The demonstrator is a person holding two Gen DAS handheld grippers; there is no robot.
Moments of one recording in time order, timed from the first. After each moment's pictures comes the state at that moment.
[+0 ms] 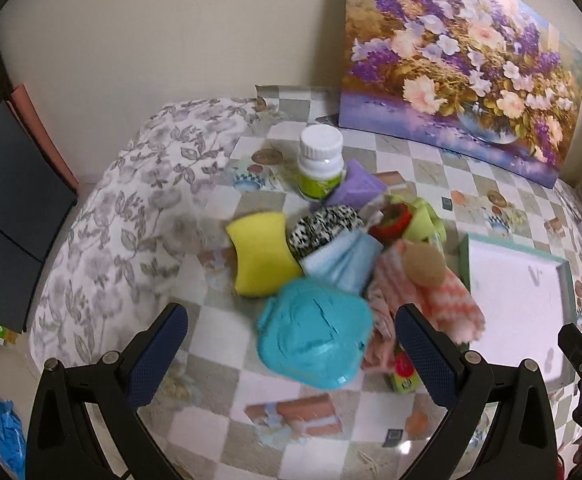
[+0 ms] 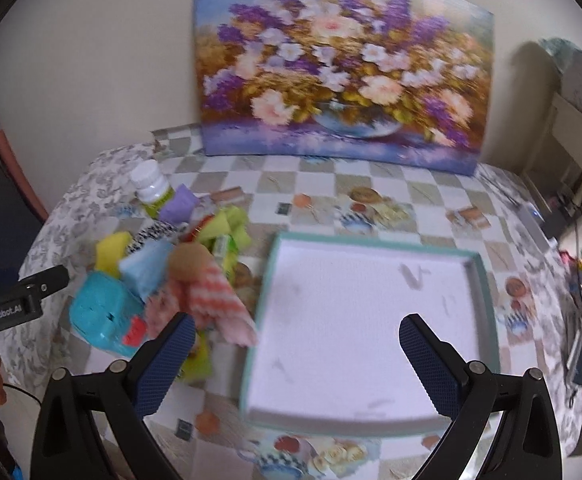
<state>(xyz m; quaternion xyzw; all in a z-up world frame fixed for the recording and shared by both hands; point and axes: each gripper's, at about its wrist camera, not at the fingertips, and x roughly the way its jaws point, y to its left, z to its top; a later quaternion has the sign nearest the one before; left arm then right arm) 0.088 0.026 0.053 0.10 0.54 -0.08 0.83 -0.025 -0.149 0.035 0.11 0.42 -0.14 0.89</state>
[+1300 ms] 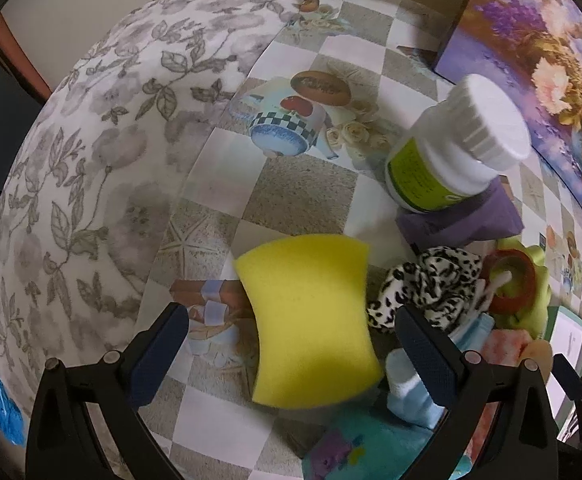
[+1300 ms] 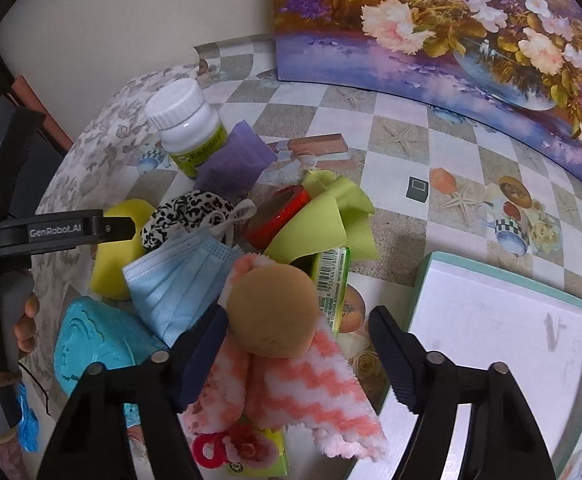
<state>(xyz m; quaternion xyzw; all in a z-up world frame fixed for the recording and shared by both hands) 0.233 0.061 -0.062 0.01 0.64 -0.06 0.76 0.119 -0.110 -0.053 0.11 0.54 -0.03 0.84</state>
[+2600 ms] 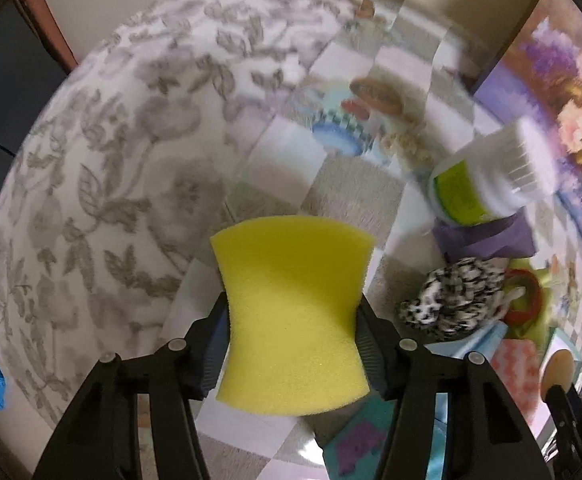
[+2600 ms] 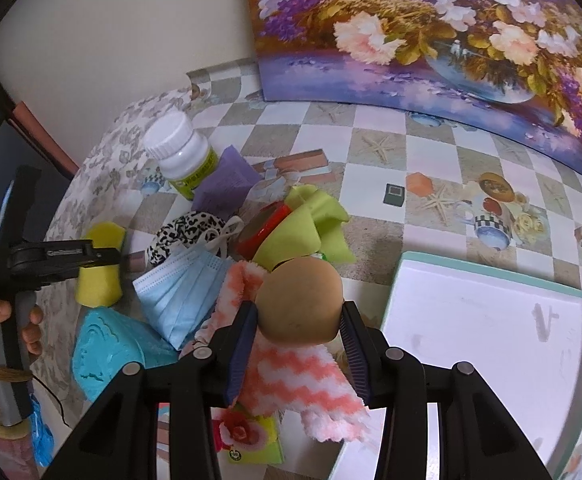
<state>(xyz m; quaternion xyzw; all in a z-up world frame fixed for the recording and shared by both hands) 0.231 0.143 -0.072 -0.04 0.64 -0.02 0.77 0.099 -0.134 -0.030 0.15 0.51 -0.04 0.85</state>
